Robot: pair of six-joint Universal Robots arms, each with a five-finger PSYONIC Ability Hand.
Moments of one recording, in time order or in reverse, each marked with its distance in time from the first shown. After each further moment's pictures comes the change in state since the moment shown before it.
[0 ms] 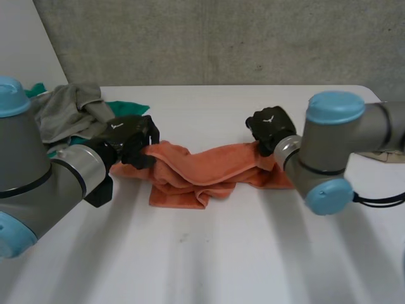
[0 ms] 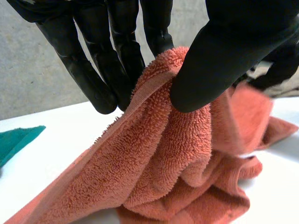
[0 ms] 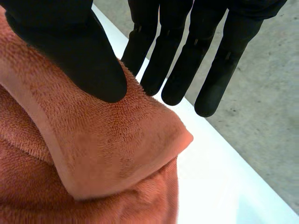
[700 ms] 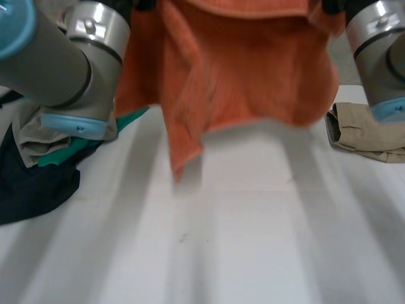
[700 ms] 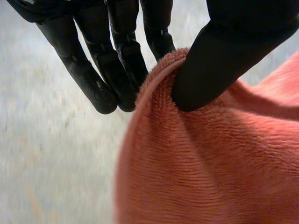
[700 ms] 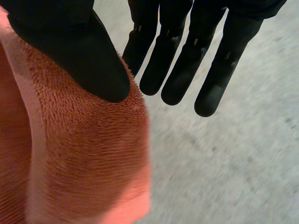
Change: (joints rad) left arm -0.143 -0.181 0.593 0.484 -0.166 0.392; right arm -0.166 -0.248 -0.209 -0.276 -0.079 0.039; left_hand 0.000 0.003 0.005 0.001 0.000; right_hand 0.000 0.000 0.001 0.004 0.016
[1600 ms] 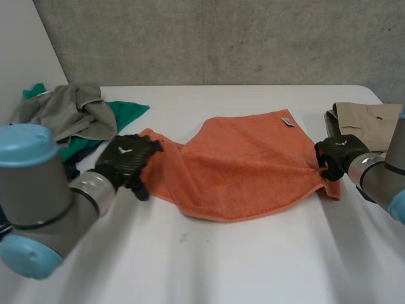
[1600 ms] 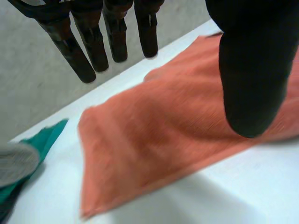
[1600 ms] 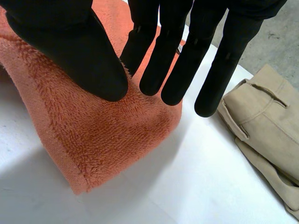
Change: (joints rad) left arm 0.149 0.113 -0.760 -0.253 0.119 -0.039; right arm -0.177 0.099 0.526 0.345 -0.030 -0.047; left_hand -0.820 -0.863 -0.856 -0.868 -0.830; right_hand 0.000 0.000 0.003 0.000 0.002
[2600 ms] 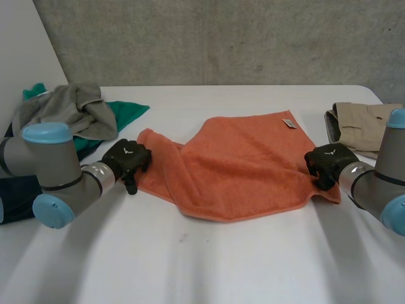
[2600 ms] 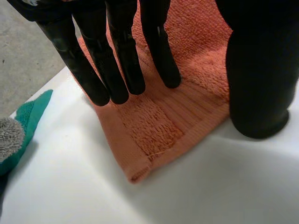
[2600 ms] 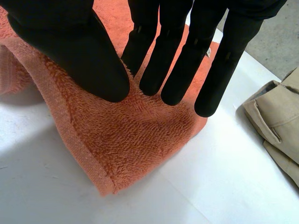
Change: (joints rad) left arm 0.152 -0.484 0.419 -0.044 0.194 0.300; right arm 0.037 0.006 0.040 -0.003 -0.006 -0.043; left_hand 0.453 0.455 0.459 0.456 0.330; right_hand 0.000 0.000 0.000 0.000 0.000
